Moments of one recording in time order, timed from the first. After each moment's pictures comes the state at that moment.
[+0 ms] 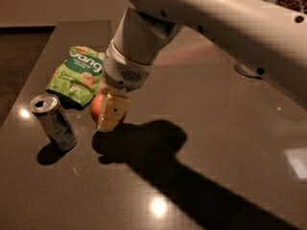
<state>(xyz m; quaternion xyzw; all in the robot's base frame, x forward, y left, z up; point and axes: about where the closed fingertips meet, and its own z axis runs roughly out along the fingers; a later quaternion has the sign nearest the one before) 0.456 0.092 0.903 -0.75 0.61 0.19 0.17</state>
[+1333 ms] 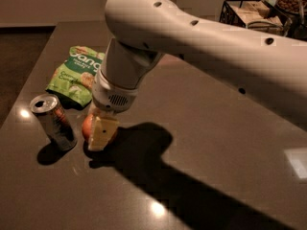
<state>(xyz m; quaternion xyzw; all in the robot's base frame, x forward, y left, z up) 0.438 0.117 0.860 -0.74 0.62 0.20 0.16</state>
